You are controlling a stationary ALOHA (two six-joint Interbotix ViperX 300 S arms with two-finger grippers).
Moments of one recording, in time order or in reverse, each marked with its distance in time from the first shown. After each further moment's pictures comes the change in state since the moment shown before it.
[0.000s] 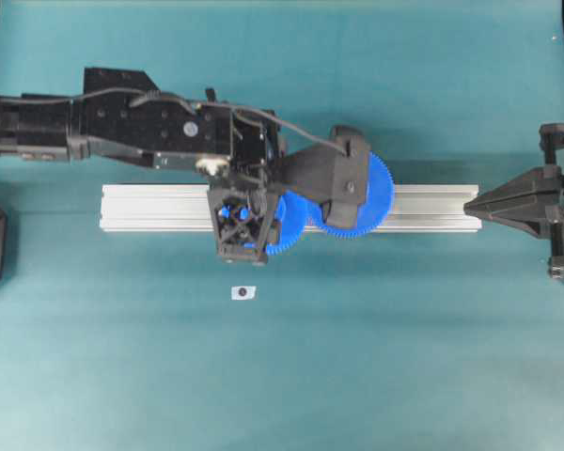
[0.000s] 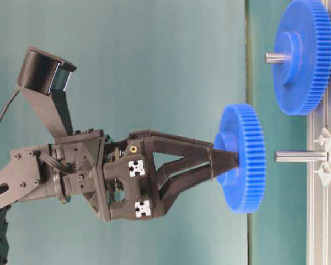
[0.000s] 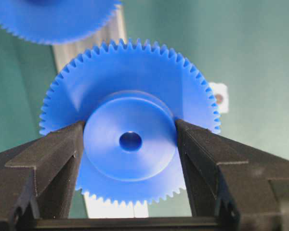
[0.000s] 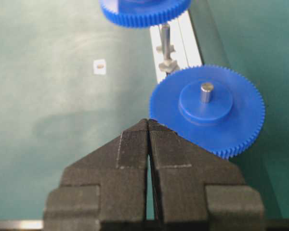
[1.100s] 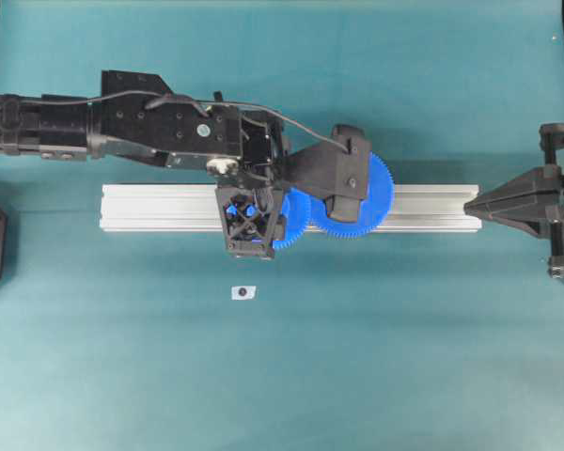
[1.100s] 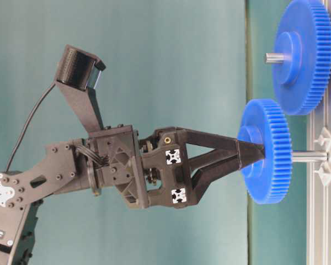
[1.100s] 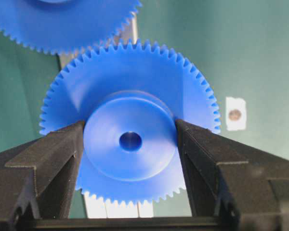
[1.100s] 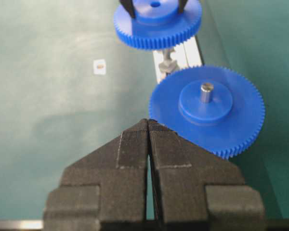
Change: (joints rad) left arm 0.018 0.040 0.041 -0.002 -0.078 0.003; right arm 0.000 0.000 0.000 0.000 -0.002 0.000
